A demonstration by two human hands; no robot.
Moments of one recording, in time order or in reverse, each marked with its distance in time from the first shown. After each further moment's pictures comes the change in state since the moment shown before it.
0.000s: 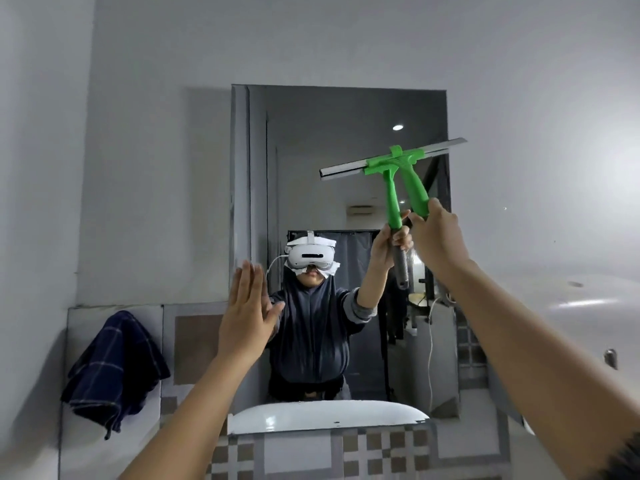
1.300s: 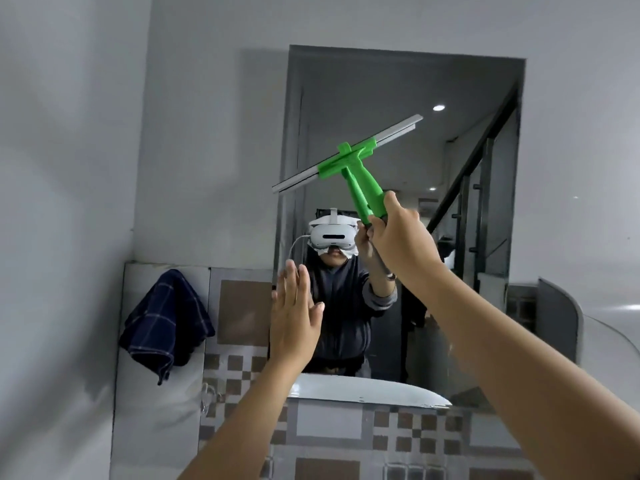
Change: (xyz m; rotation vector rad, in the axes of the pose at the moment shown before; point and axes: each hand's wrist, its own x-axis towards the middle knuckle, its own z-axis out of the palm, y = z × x) left_hand -0.045 0.026 0.040 -0.085 -0.004 -0.074; right_hand -0.053 -0.045 0.053 -0.180 -0.157 -0.325
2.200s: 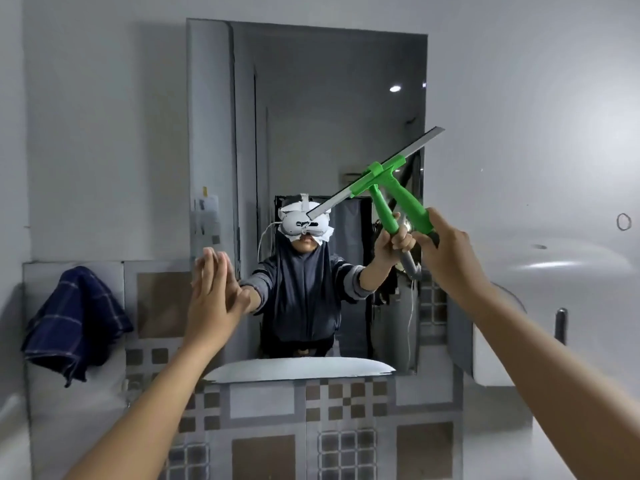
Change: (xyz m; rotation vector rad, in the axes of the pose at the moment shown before) left_hand 0.005 -0.012 0.008 0.088 -0.026 -0.015; right_hand -0.053 0.174 -0.073 0.143 0.031 0.114
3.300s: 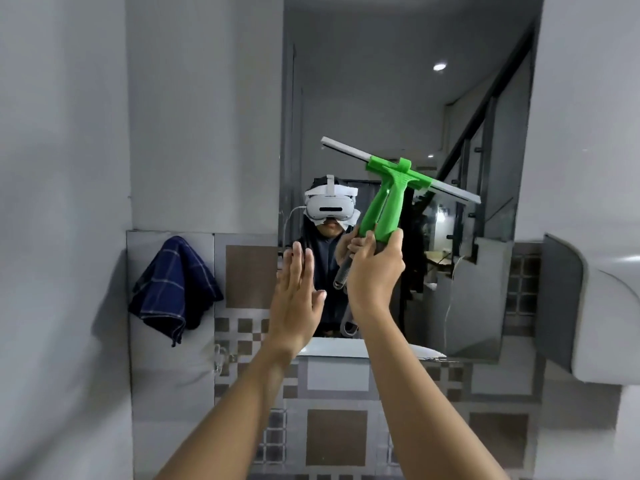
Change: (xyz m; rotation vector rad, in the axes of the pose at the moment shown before) left_hand -0.036 -0.008 -0.006 -0.015 -0.095 0.132; right_hand -0.061 -0.182 0.168 0.570 0.296 0.480
